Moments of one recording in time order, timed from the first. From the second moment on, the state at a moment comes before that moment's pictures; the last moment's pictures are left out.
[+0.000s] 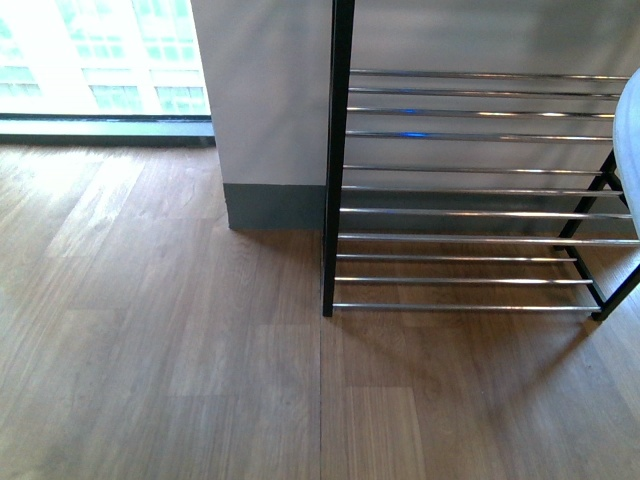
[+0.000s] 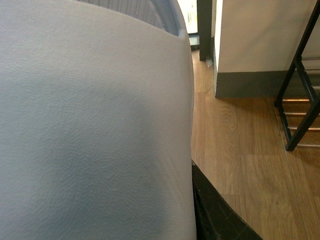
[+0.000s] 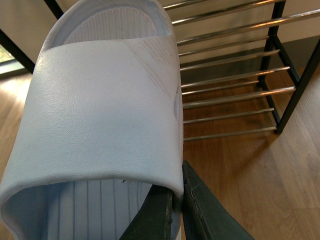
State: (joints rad) left arm -0.46 0.70 0.19 0.12 -0.57 -0.06; right arm -0.28 1.02 0.30 0.35 -0.18 0.17
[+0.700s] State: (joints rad) left arm -0.46 0.70 0.18 0.12 -0.57 -0.06; right arm -0.28 1.02 0.30 0.35 -0.18 0.17
